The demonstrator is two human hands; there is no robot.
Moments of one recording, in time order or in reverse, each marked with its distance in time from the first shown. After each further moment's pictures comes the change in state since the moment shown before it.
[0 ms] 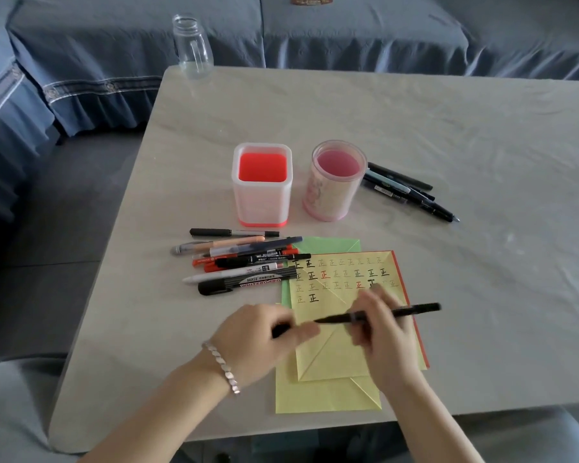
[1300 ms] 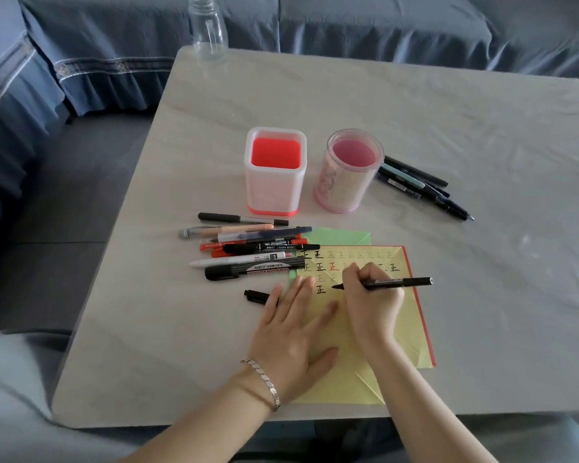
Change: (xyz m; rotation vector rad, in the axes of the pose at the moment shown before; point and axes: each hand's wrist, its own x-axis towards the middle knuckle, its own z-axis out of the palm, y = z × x) left_hand 0.005 -0.024 0.070 0.573 0.165 0.112; right_hand 0.043 0.037 0.016 -0.456 0.408 -0.172
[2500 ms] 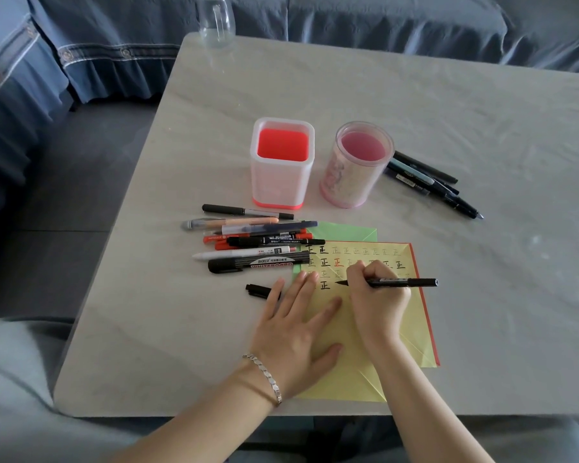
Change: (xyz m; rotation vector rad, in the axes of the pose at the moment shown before) left_hand -0.001 0.003 -0.002 0.001 -0.007 -0.035; right_hand 0.001 0.005 0.001 -0.053 0.008 -0.063
